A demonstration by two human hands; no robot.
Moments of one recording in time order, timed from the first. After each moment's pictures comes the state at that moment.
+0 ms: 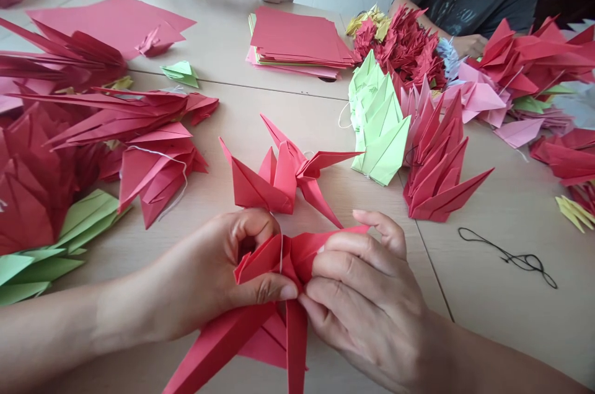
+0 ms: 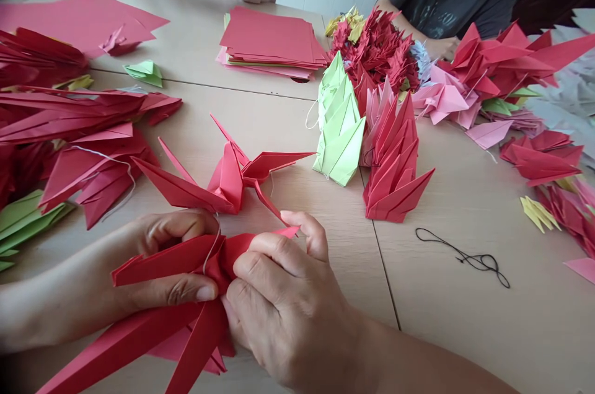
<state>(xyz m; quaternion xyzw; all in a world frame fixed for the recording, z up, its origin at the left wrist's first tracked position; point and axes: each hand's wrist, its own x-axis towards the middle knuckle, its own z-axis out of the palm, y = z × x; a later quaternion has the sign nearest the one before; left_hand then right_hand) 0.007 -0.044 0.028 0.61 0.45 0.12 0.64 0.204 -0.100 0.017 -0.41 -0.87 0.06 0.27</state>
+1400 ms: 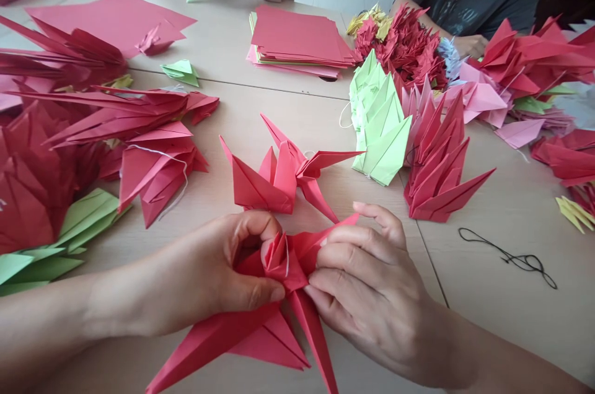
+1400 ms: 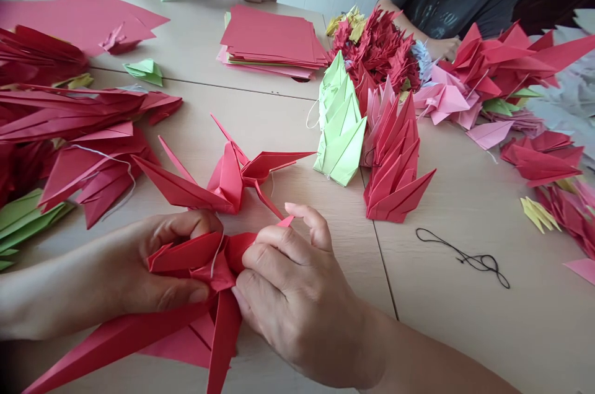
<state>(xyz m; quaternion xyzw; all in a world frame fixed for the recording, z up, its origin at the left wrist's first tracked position) 0.000 -0.046 0.018 0.55 0.40 0.12 0.72 0.210 -0.094 0.012 -0.39 -0.88 0.06 0.27</state>
